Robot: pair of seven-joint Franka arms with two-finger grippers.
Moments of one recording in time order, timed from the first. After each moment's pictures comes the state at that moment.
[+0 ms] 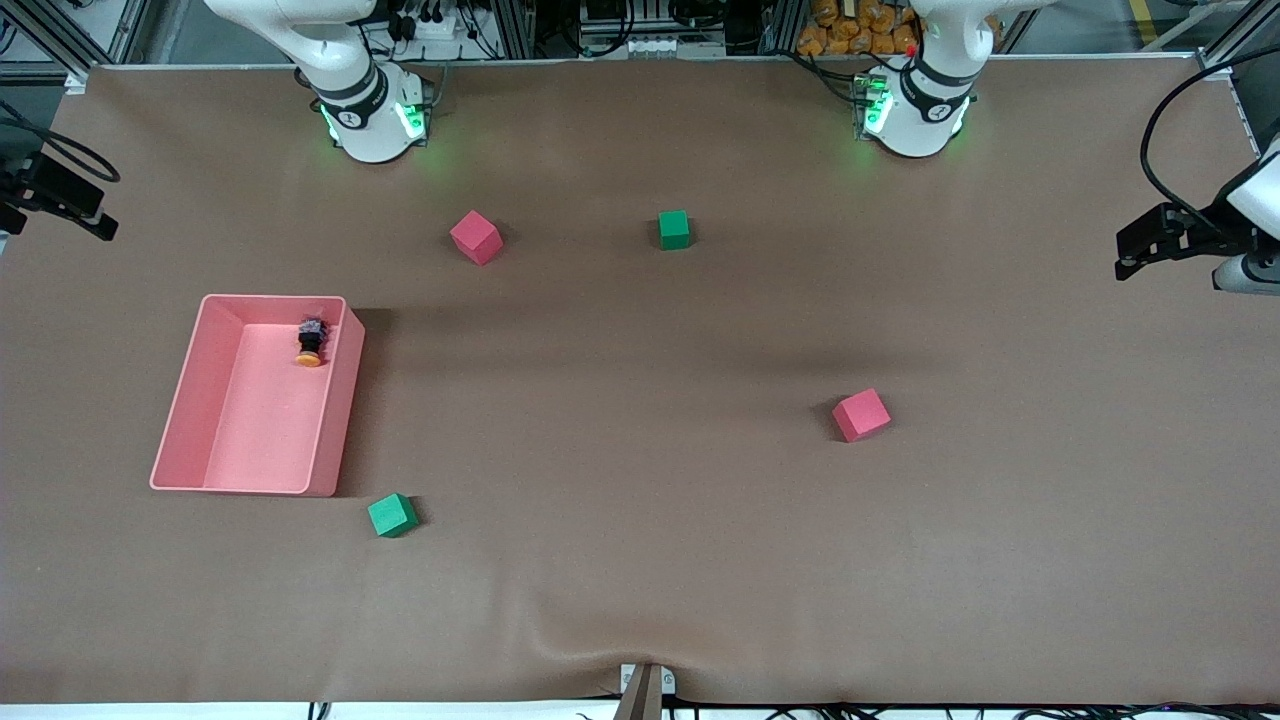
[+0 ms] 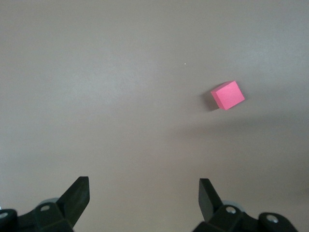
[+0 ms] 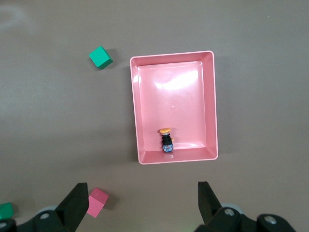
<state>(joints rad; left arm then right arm) 0.13 -0.02 -0.14 -1.62 0.05 1.62 0.14 0.00 -0.06 -0.06 -1.50 0.02 1.46 0.04</state>
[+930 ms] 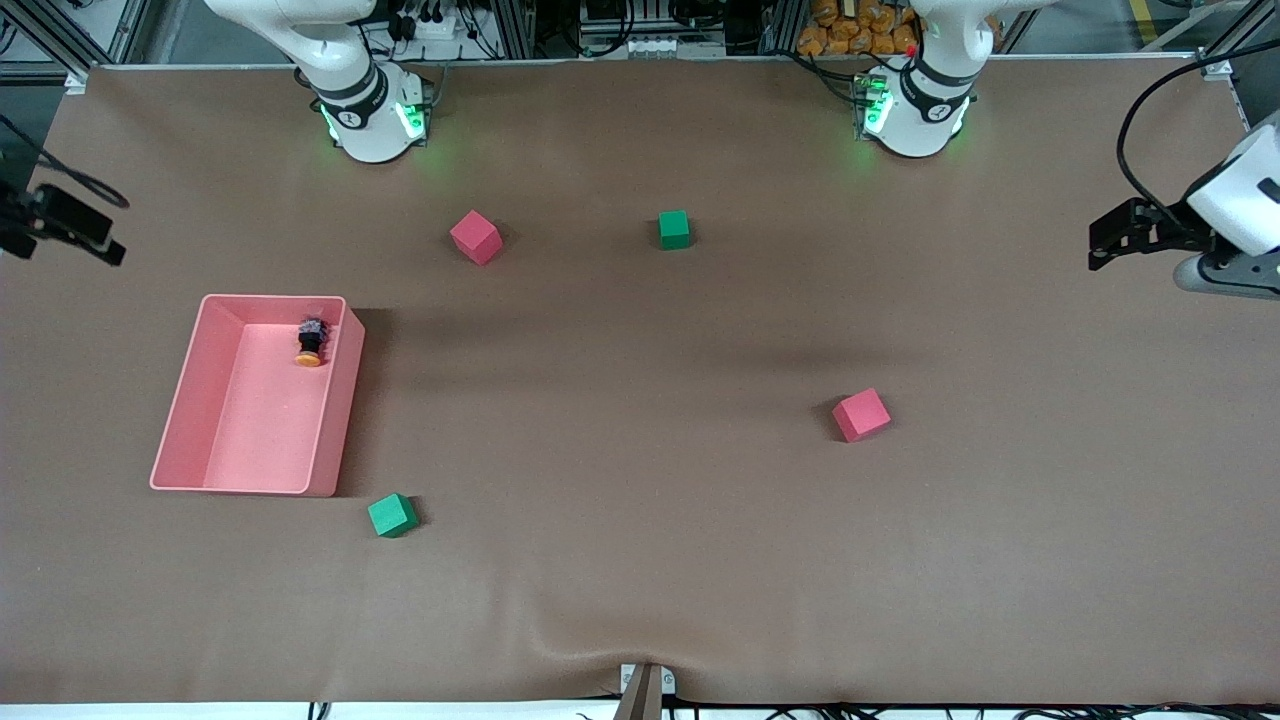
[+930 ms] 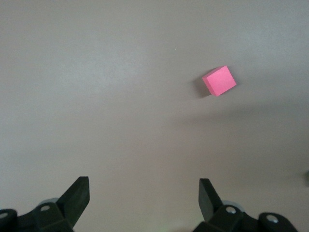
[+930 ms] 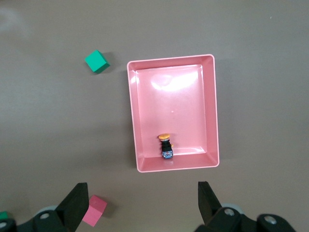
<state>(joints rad) 0.12 0.00 -0.18 -1.61 0.05 1.56 0.11 -0.01 0.01 -0.06 -1.51 0.02 1.52 0.05</state>
